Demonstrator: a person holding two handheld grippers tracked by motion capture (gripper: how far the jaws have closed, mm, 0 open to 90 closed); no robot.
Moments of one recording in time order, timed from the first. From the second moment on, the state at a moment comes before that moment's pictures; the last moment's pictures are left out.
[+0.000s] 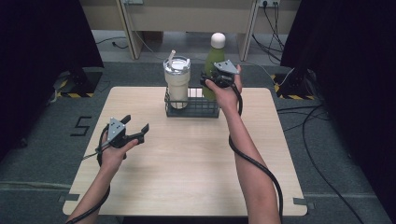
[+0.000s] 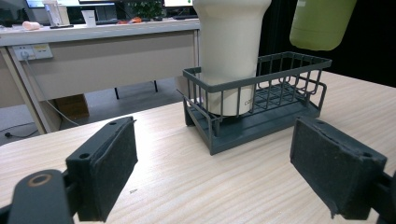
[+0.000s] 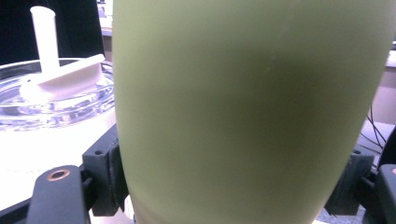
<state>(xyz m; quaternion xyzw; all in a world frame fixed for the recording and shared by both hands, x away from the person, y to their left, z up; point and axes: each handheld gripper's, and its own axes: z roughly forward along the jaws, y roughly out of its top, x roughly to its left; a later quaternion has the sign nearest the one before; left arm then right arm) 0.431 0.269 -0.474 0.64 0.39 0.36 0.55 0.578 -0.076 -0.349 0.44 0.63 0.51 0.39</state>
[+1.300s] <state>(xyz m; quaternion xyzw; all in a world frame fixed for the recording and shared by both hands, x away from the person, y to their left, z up) 0.432 0.272 -0.476 0.64 0.40 0.36 0.55 0.613 -0.065 -0.367 0.46 0.64 0.48 0.37</state>
